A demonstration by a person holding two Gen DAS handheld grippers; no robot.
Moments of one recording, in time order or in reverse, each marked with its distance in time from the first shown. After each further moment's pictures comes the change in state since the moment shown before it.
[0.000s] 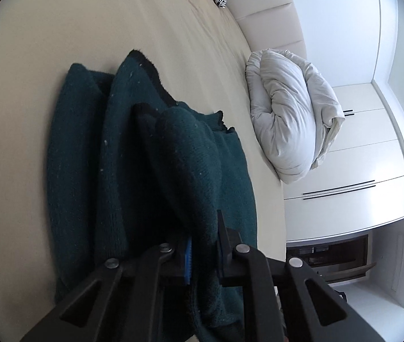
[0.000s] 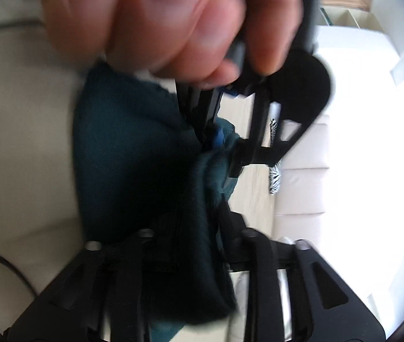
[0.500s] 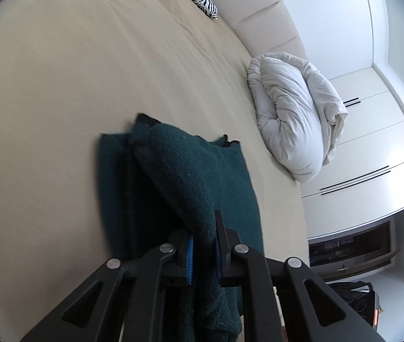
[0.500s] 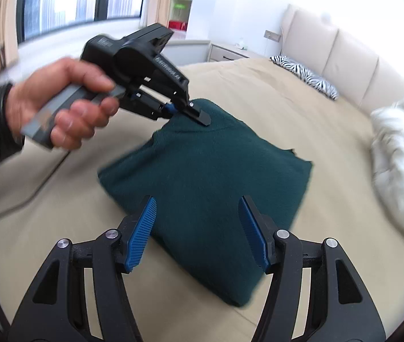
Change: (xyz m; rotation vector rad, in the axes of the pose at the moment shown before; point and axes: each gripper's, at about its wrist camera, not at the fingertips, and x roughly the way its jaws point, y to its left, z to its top) left arm -0.051 -0.008 0.024 0.110 -0.041 0.117; right arm -0.033 -0.109 -0.119 0.961 -0.152 0.487
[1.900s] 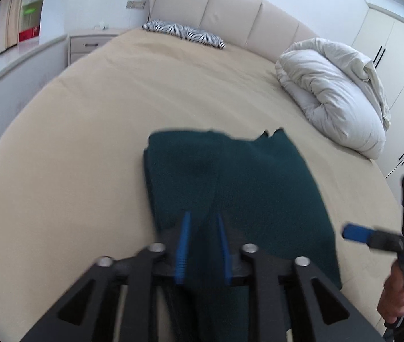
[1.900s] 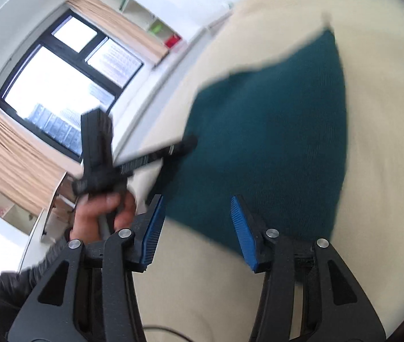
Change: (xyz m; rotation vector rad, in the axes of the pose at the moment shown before) left arm 0.004 -0.061 -0.074 0.349 -0.251 0.460; right arm 0.057 -0.185 -0.037 0.673 -0.005 0.548
